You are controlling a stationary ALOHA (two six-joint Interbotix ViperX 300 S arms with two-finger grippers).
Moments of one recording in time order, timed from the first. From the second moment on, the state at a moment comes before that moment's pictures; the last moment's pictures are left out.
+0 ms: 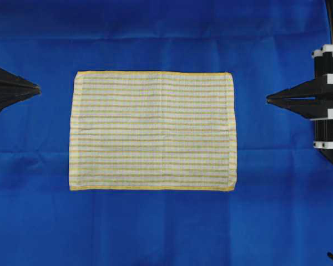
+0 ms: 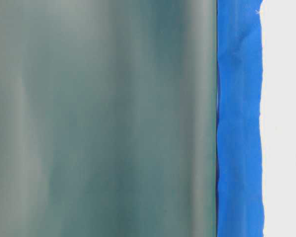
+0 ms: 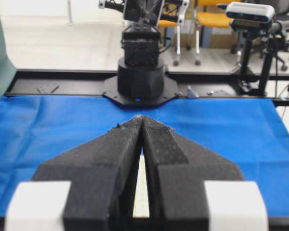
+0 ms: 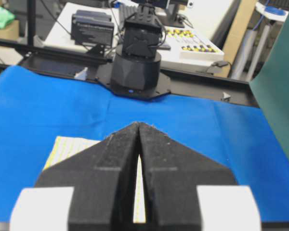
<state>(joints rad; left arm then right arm) 0.00 -0.96 1.17 0.00 -0.29 0.00 0.00 -0.96 1.19 0.00 -0.29 0.00</state>
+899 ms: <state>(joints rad) 0.34 -0.50 1.17 -0.04 -0.25 0.01 -0.39 -0.43 1.10 0.15 -0.14 0.01</state>
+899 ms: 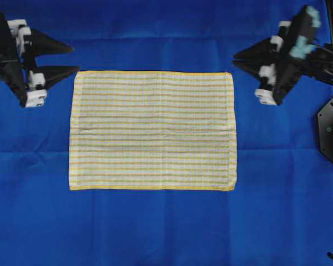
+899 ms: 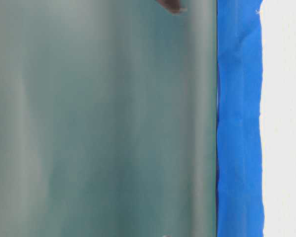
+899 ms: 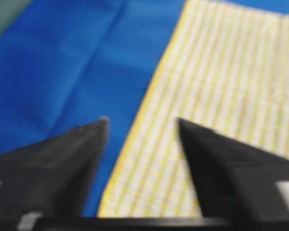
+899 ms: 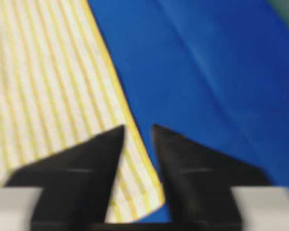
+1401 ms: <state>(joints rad) 0.42 -0.10 1.18 -0.04 -0.47 0.01 -0.45 -0.09 1.06 0.17 -0.23 0.01</state>
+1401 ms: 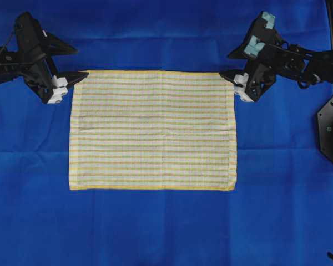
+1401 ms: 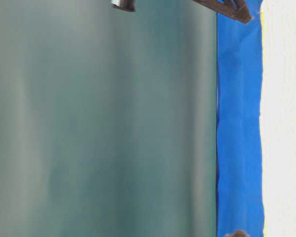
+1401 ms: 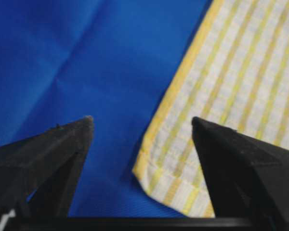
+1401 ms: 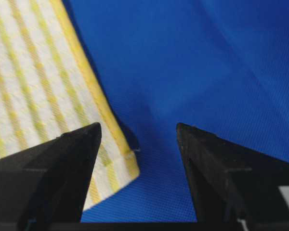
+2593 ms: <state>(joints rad) 0.43 -0.01 1.14 -0.04 -0.46 0.01 -0.45 -0.04 1.08 0.18 -0.29 0.01</state>
